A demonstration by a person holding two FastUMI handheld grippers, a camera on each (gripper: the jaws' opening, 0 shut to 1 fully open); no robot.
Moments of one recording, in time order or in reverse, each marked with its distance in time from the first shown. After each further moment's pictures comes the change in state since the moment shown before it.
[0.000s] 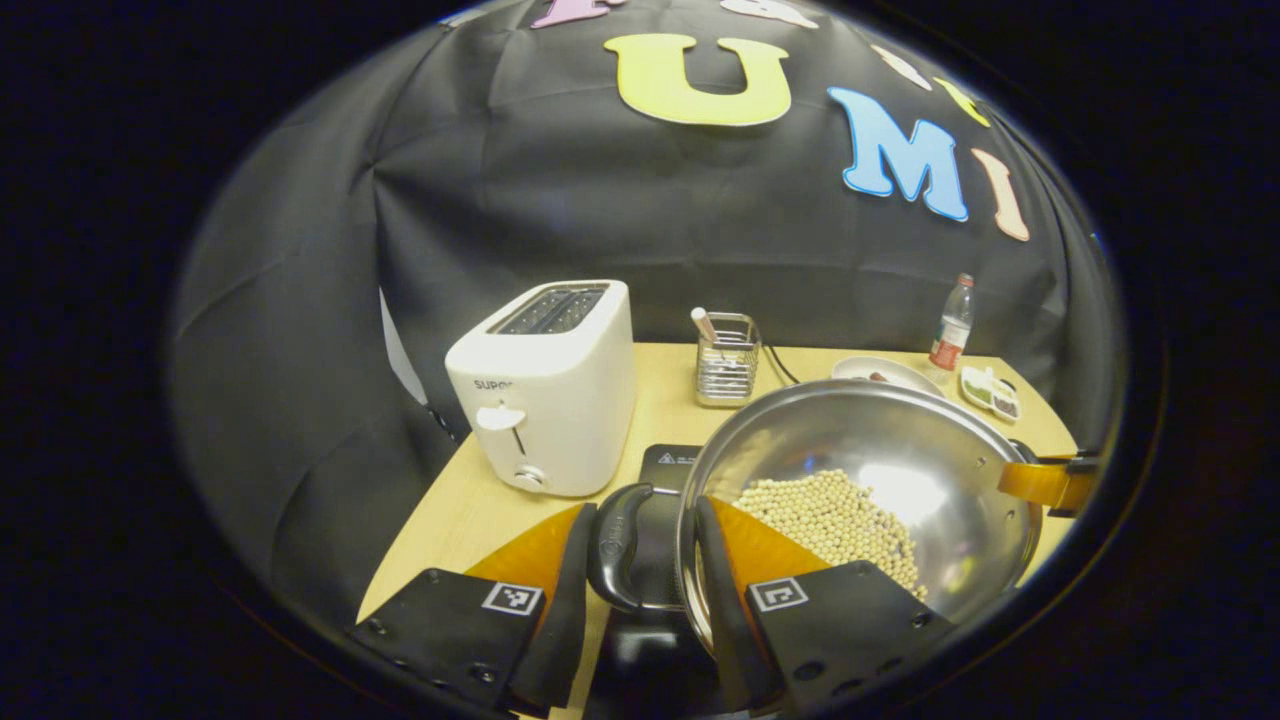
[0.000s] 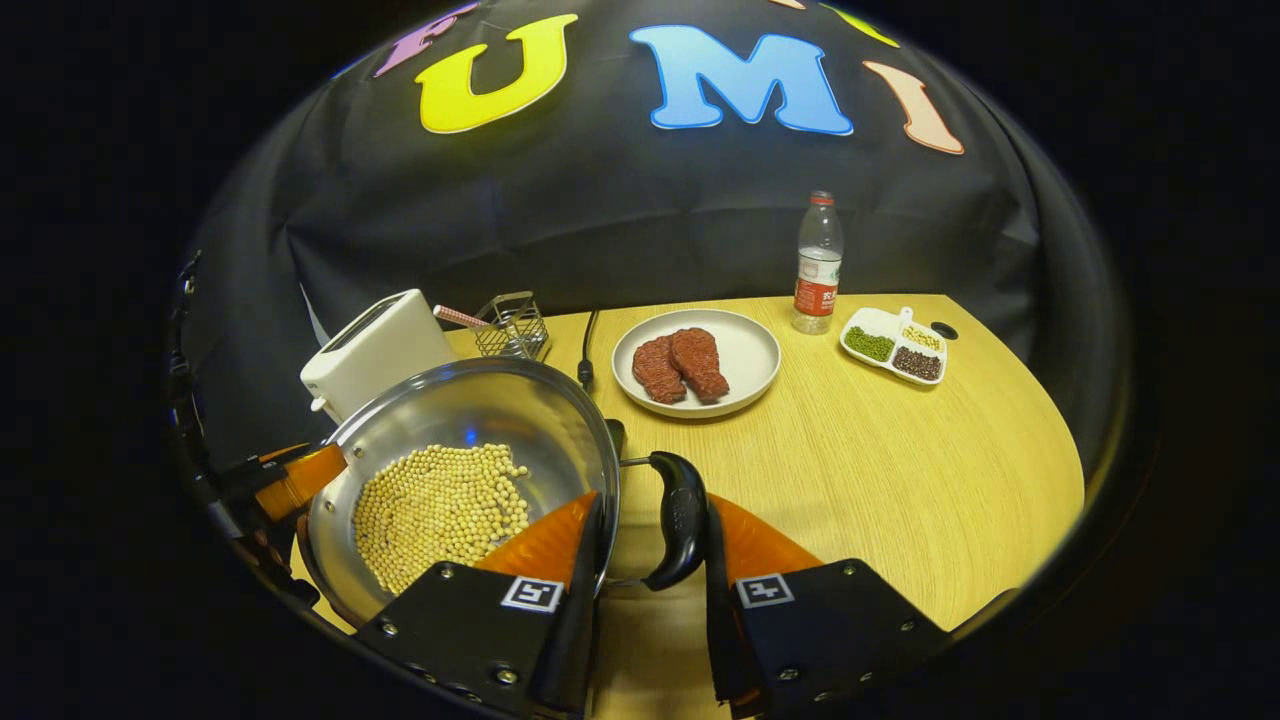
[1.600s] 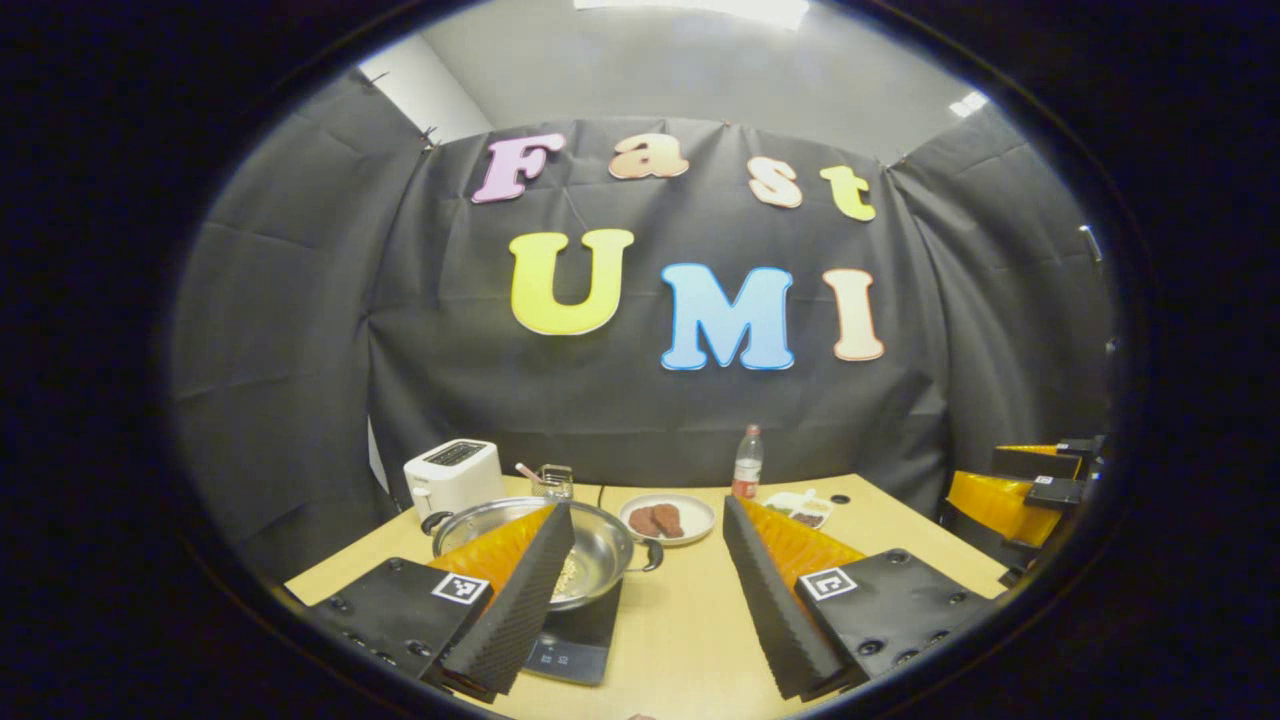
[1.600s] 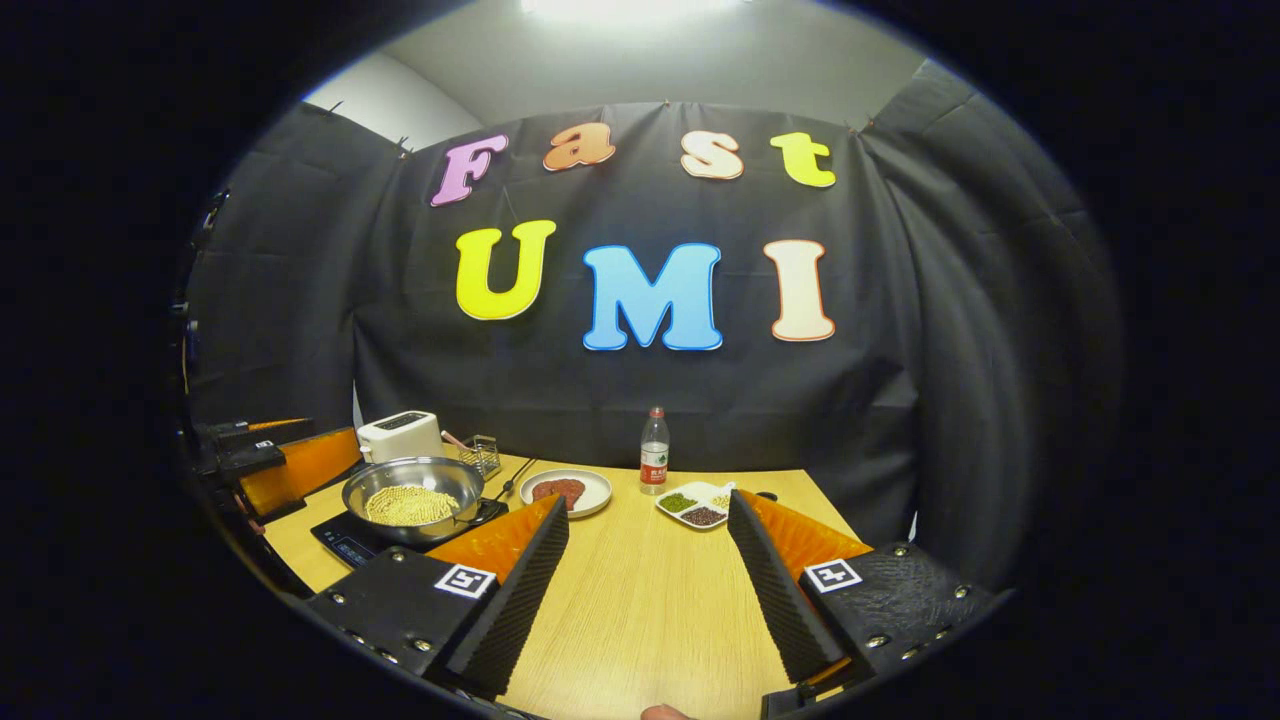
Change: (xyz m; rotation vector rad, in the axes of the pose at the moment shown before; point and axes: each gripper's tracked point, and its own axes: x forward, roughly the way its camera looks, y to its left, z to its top) left arm -0.344 -0.299 0.067 -0.014 -0.491 -0.095; right arm -0.320 -0.236 0.053 -0.158 -0.556 -0.006
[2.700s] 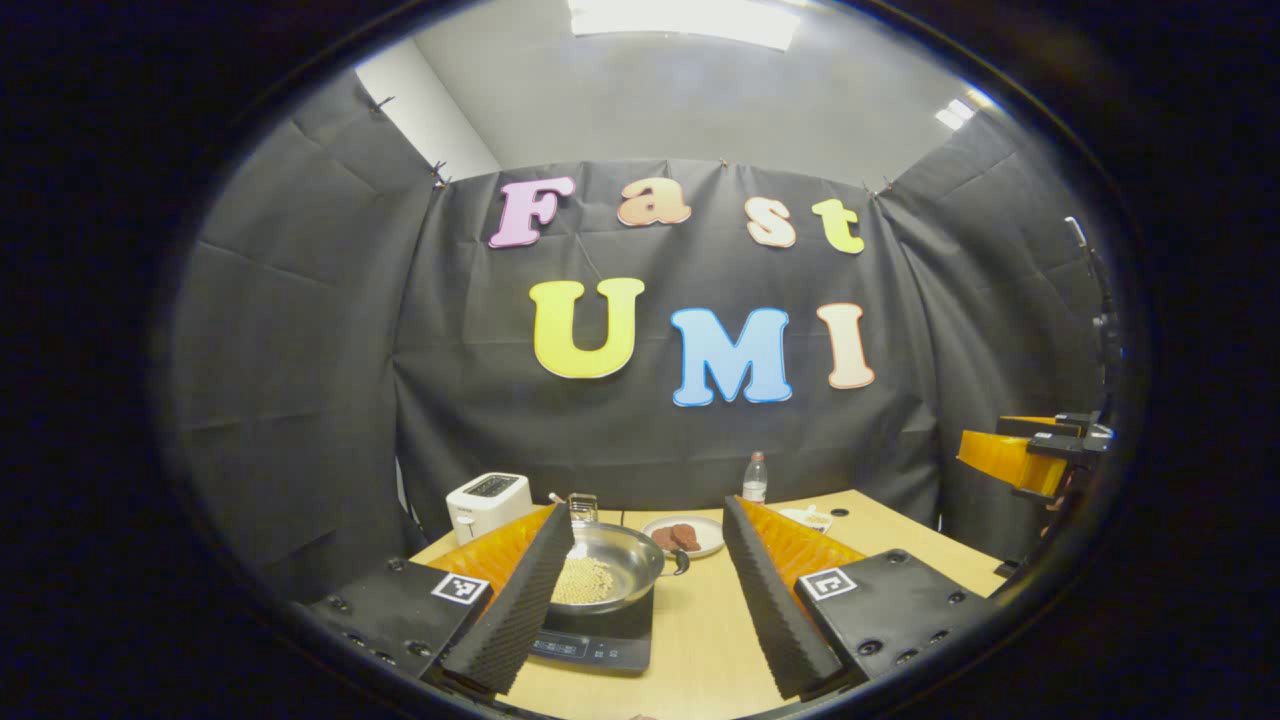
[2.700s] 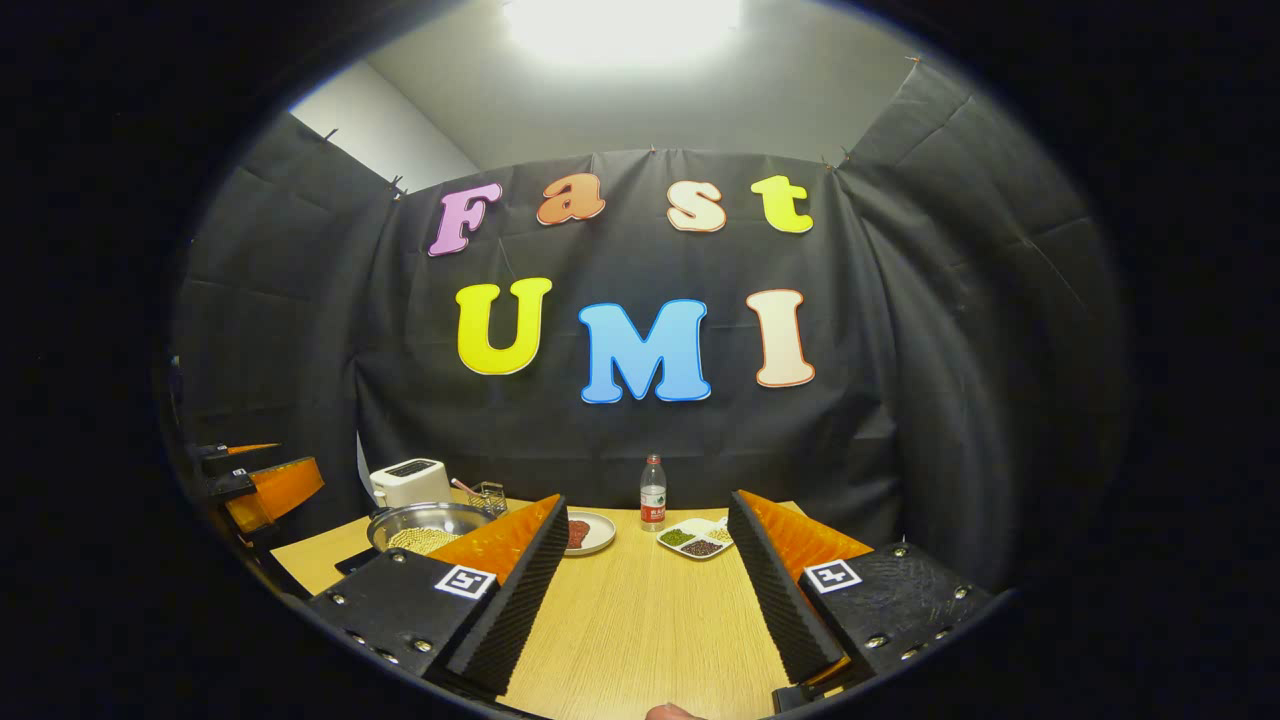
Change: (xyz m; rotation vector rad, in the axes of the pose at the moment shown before) left arm -0.068 0.051 0.038 0.036 -0.089 0.022; right arm -0.037 0.020 0.037 0.030 -0.112 -0.029
